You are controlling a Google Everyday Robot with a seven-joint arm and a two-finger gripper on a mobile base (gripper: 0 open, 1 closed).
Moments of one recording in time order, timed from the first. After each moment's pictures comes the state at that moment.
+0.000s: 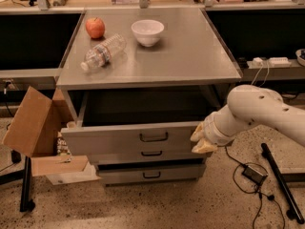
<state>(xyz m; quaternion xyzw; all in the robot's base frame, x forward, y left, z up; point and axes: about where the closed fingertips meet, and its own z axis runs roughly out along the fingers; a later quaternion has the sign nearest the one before) 0.531 -0.175 0.645 -0.68 0.70 0.06 0.21</state>
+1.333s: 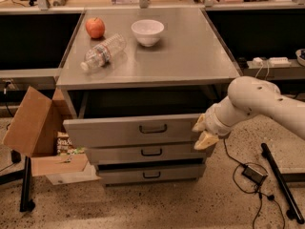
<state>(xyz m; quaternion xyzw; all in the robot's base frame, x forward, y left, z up) 0.573 -0.187 0.641 -0.68 0.70 0.06 0.21</state>
